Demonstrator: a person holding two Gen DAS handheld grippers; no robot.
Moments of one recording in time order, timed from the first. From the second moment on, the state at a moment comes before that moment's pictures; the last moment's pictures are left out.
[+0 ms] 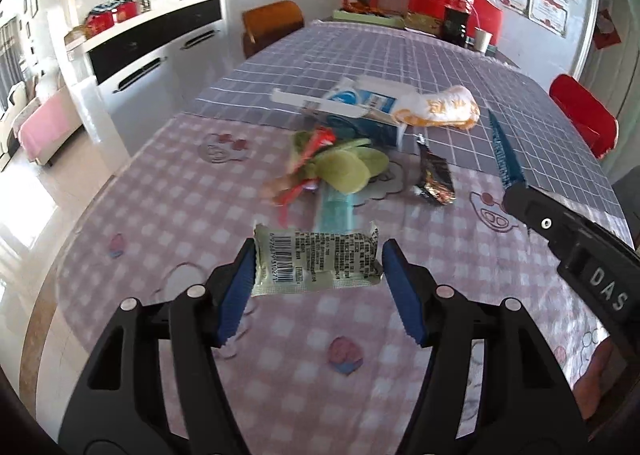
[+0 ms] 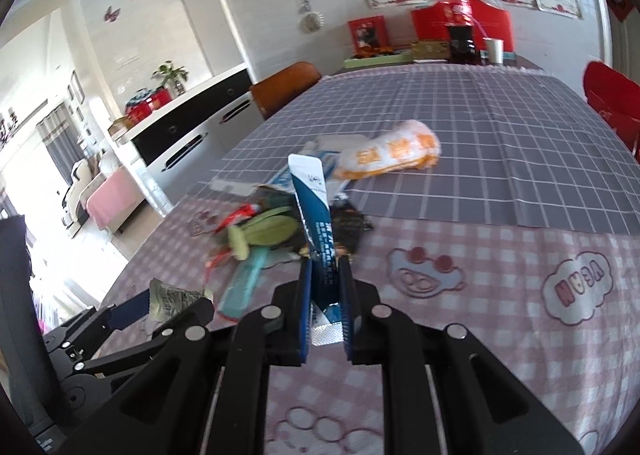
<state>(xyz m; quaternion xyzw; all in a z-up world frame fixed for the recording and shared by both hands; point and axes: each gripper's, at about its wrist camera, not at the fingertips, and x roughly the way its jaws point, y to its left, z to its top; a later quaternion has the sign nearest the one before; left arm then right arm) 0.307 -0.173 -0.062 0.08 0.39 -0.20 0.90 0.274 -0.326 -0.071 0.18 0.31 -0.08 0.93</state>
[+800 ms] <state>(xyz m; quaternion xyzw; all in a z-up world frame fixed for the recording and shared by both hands) 0.283 0.036 -0.056 -0.01 0.39 -0.03 0.92 0.315 -0.125 -0.059 0.09 0.33 0.10 0.93</state>
